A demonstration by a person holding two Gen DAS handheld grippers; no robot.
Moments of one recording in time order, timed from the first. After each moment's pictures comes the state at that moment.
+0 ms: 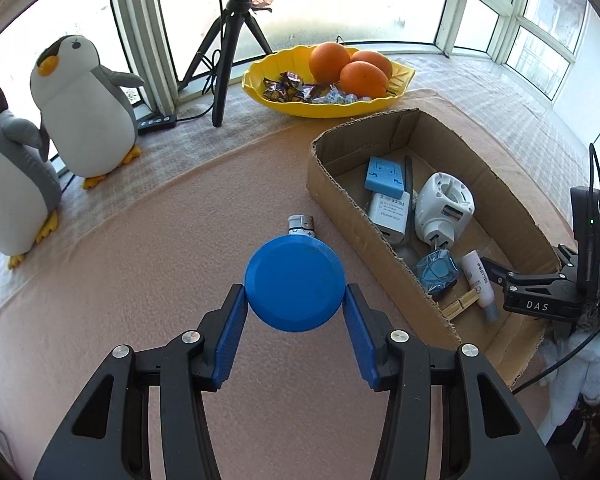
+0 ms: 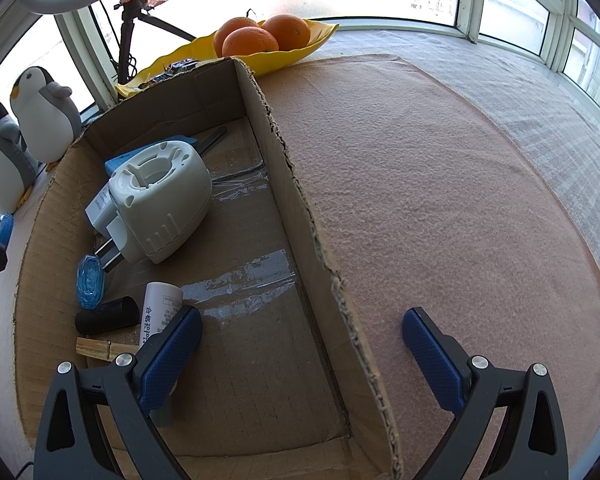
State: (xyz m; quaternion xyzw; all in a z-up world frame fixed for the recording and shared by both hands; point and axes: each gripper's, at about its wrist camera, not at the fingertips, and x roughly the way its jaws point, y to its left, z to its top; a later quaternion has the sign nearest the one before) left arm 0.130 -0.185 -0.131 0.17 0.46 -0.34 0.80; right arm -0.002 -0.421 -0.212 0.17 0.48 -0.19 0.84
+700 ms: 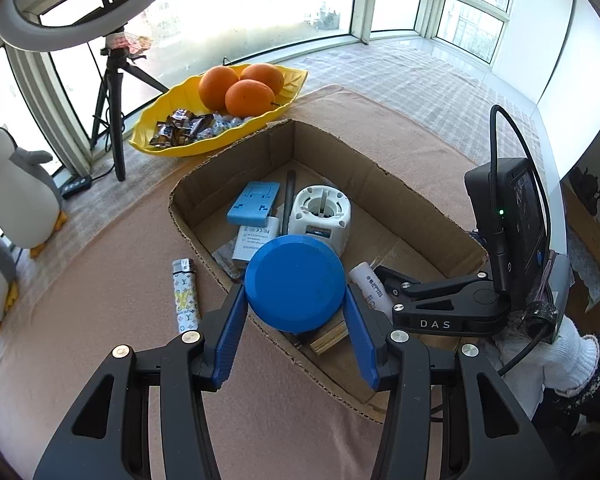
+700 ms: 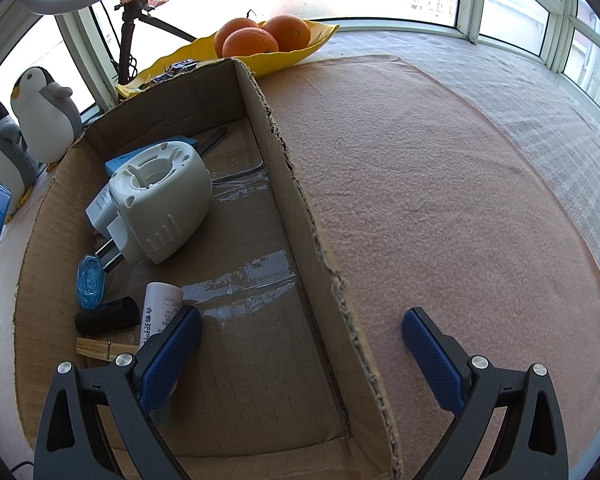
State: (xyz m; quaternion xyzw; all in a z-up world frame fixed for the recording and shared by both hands) left arm 0.074 -0.257 -0.117 0.22 0.43 -0.43 0.77; right arm -0.002 -0.421 -0.212 0.17 0.48 -0.19 0.84
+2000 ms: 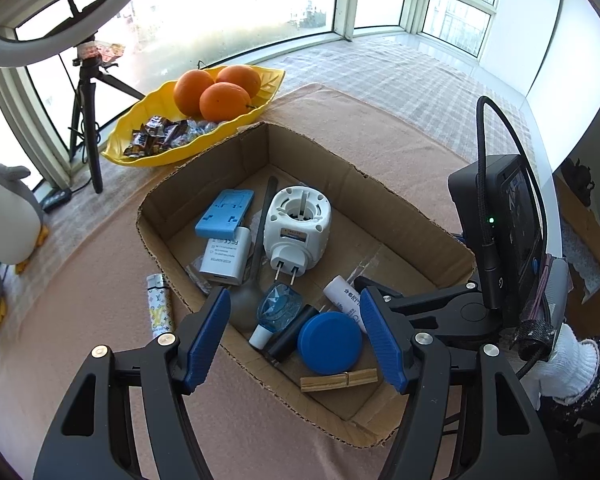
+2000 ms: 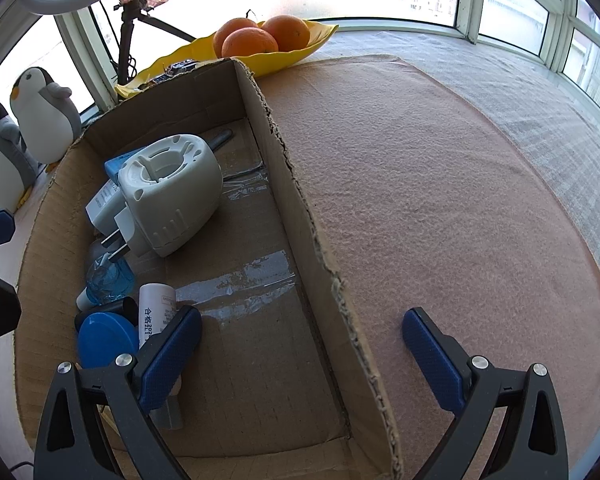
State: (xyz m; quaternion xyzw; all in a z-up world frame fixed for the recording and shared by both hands) left arm 0.069 -0.274 -0.119 0.23 0.42 -0.45 0.76; right arm 0.000 -0.423 -0.213 0.17 0.48 -0.19 0.84
